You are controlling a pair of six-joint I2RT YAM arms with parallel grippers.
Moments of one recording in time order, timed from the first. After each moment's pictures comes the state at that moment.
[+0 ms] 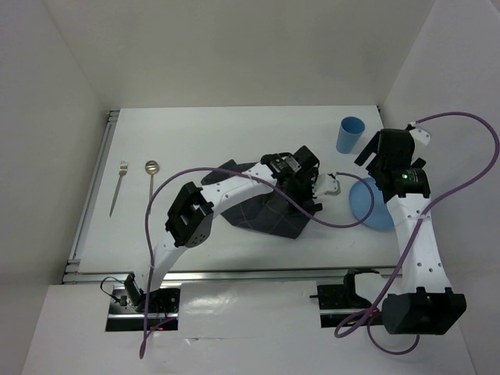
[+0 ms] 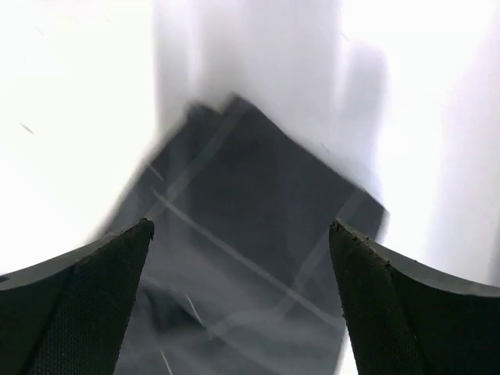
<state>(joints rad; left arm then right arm) -0.93 2.29 2.13 -0.85 0.30 0.54 -0.05 1.09 1.18 -0.80 0.41 0.51</state>
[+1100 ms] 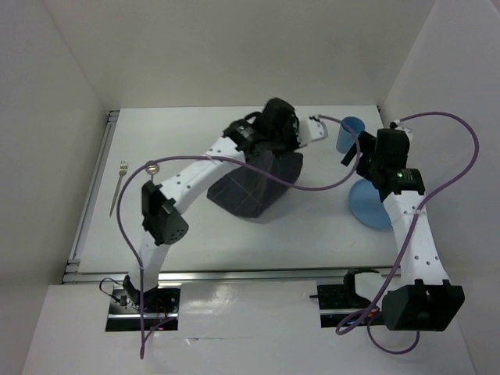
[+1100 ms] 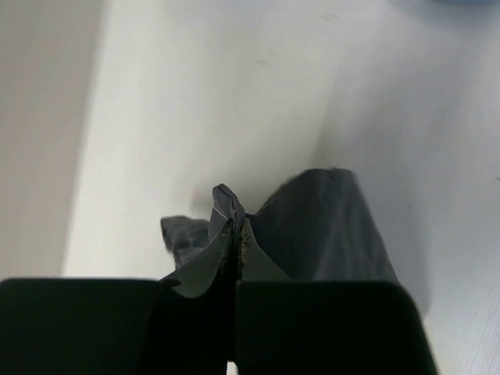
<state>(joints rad) -0.83 2.16 2.28 -0.78 0.09 0.57 -0.05 1.10 1.15 -0.70 0.15 0.48</state>
